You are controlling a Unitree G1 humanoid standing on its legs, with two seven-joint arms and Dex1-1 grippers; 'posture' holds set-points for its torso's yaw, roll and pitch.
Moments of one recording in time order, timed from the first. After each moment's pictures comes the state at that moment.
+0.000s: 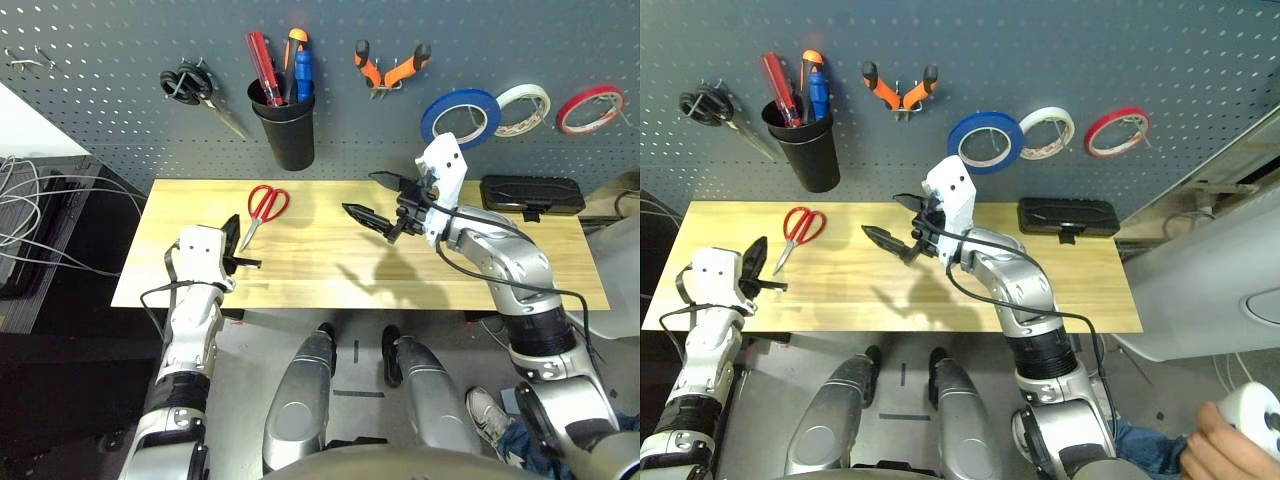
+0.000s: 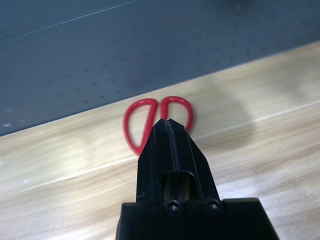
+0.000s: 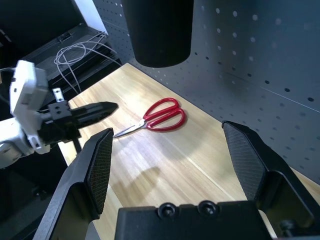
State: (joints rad) left arm -0.29 0.33 0.11 0.60 0.01 -0.33 -0.20; right arm -0.51 -0.26 0.15 -0.13 0.29 0.56 0.67
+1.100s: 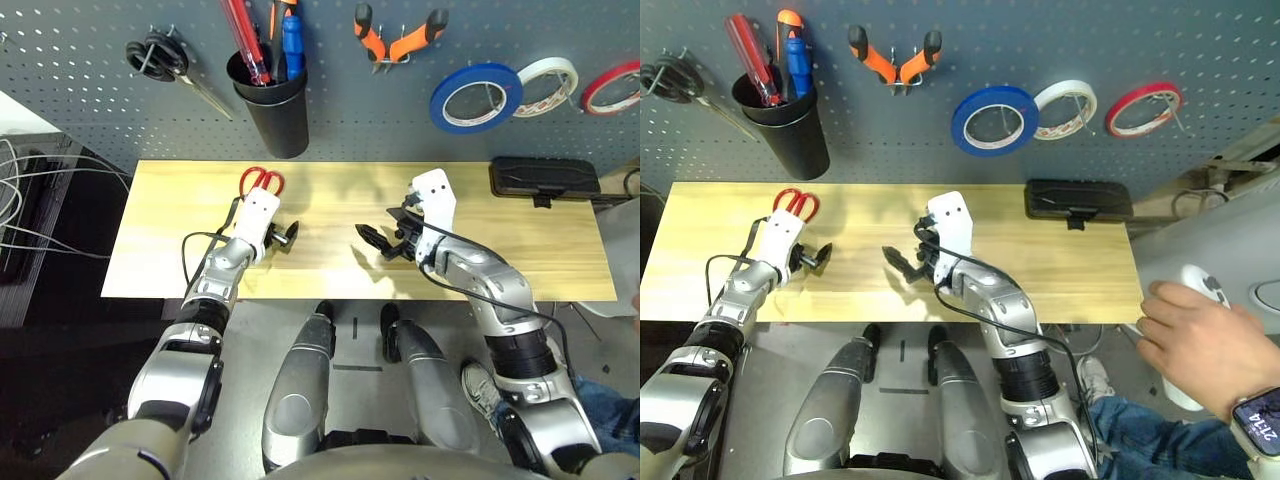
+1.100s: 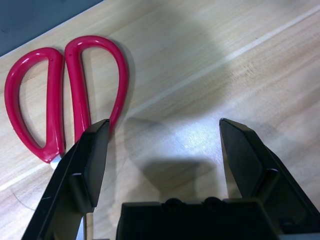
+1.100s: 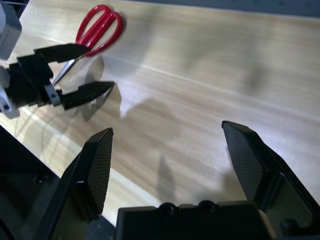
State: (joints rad) left arm -0.64 0.37 -0.01 0.97 0.10 -0.17 -0.34; right arm -0.35 -0.15 0.12 -0.17 0.25 0.78 0.41
